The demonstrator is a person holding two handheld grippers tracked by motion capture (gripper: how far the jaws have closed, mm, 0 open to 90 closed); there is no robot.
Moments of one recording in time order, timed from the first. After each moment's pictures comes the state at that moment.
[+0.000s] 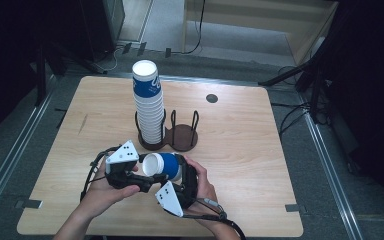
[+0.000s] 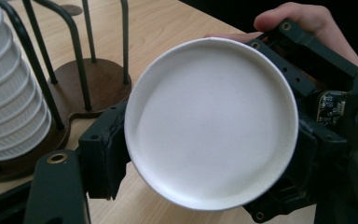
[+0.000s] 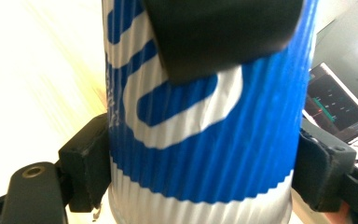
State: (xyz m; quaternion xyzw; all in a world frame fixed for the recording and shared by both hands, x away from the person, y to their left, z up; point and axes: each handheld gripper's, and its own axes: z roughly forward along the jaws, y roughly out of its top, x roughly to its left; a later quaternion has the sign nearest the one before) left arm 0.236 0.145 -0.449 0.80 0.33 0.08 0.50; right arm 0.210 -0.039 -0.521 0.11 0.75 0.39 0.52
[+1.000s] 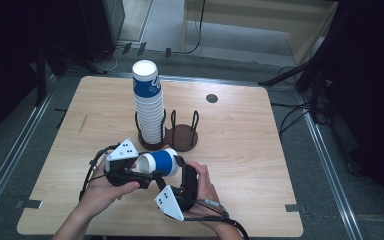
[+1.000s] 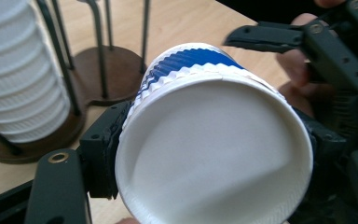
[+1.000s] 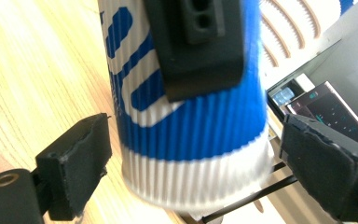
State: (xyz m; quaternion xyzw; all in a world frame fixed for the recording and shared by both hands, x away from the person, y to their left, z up) left arm 0.242 0.150 -0.453 0.80 0.35 0.10 0.48; right arm 0.204 -0.041 -0.515 0.08 0.76 0.39 0.51
